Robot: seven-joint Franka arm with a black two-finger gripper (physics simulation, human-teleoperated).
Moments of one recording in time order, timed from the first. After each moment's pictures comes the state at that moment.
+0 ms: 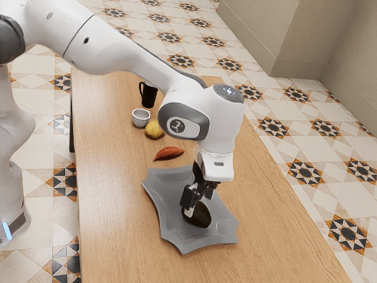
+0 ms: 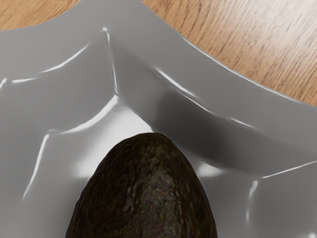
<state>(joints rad) -0.50 -0.06 0.06 -2.06 -0.06 2.05 0.51</state>
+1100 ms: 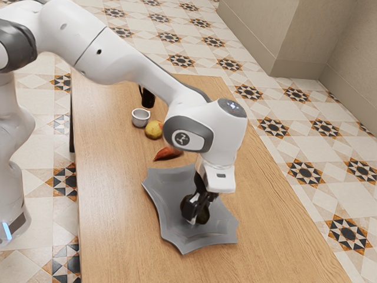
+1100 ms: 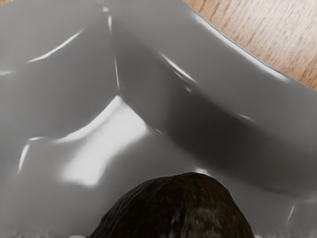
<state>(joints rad) -0.50 0.02 0.06 -2.06 -0.08 2.09 0.52</state>
